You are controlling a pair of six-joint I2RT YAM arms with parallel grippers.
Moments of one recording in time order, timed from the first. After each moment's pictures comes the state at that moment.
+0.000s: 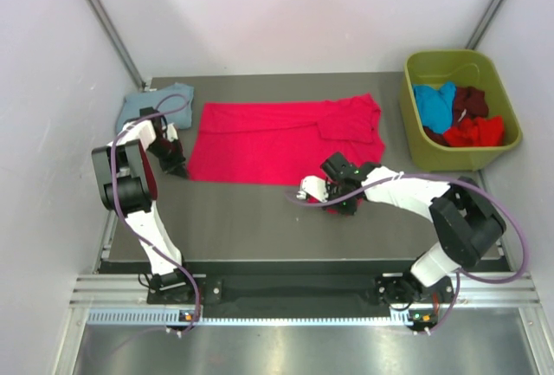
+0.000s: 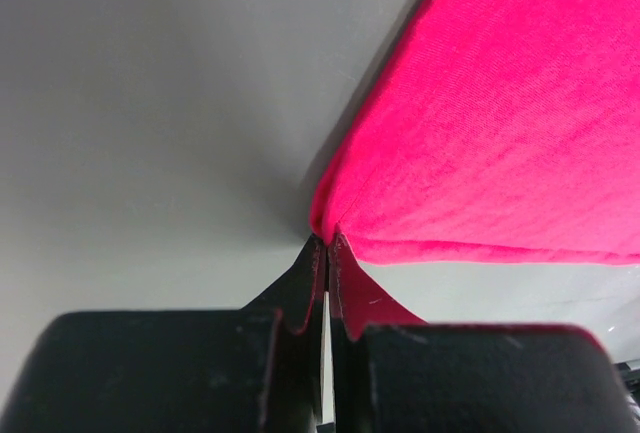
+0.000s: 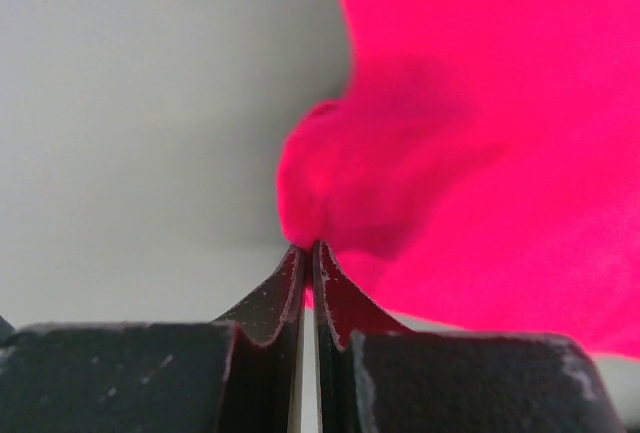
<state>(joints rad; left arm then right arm) 0.25 1.99 1.40 -0.85 0.26 -0.11 0.71 1.55 0.87 -0.61 -0.07 -0.67</state>
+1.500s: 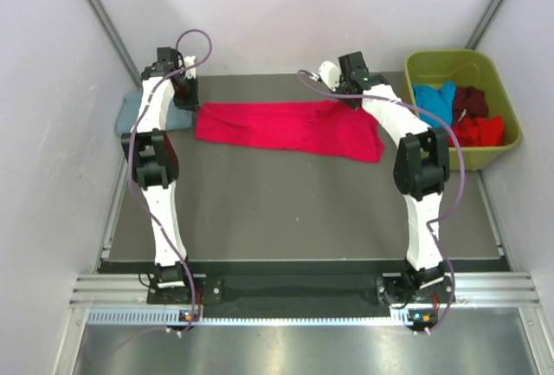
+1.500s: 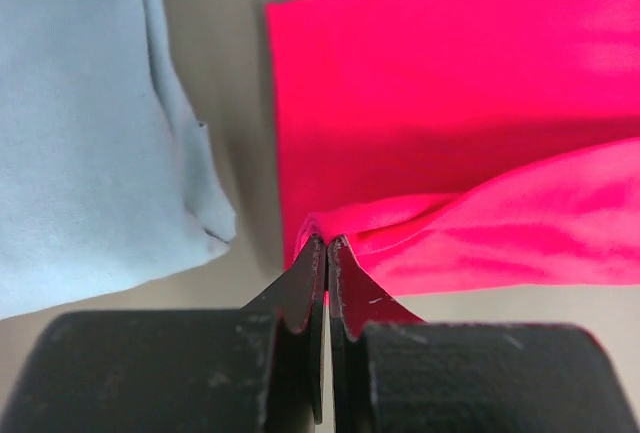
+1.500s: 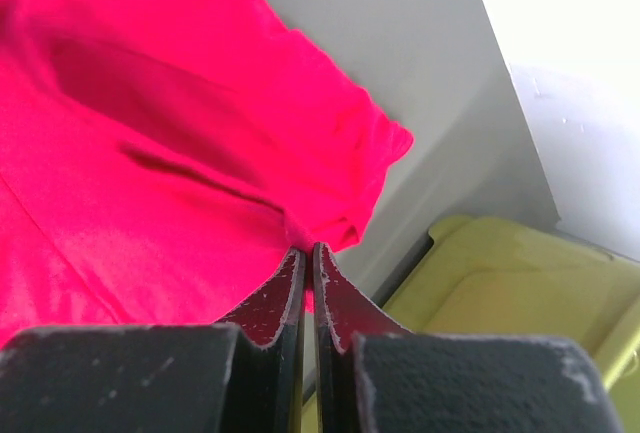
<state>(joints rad) 0.08 2.38 2.33 -0.95 0.24 0.06 0.33 2.16 1.96 -0.63 0.17 -0.75</state>
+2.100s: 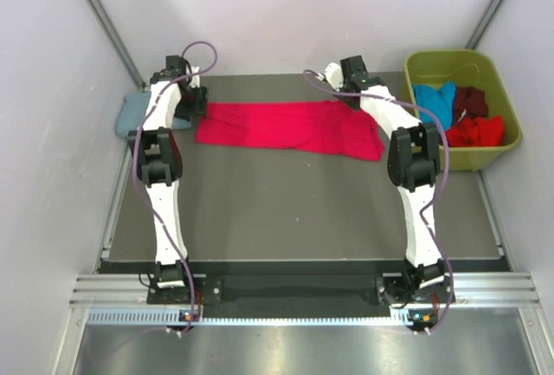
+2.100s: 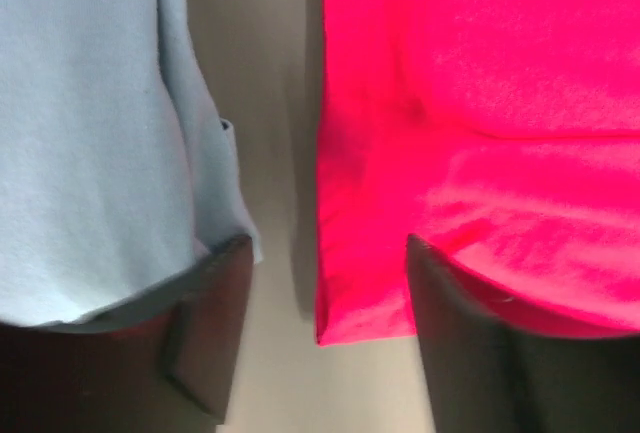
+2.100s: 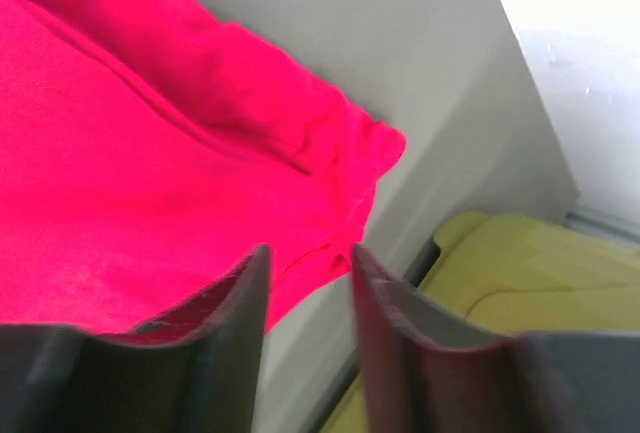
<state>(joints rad) 0.07 2.47 2.33 -0.95 0.11 0.06 0.28 2.33 2.07 -0.58 0.24 -0.71</state>
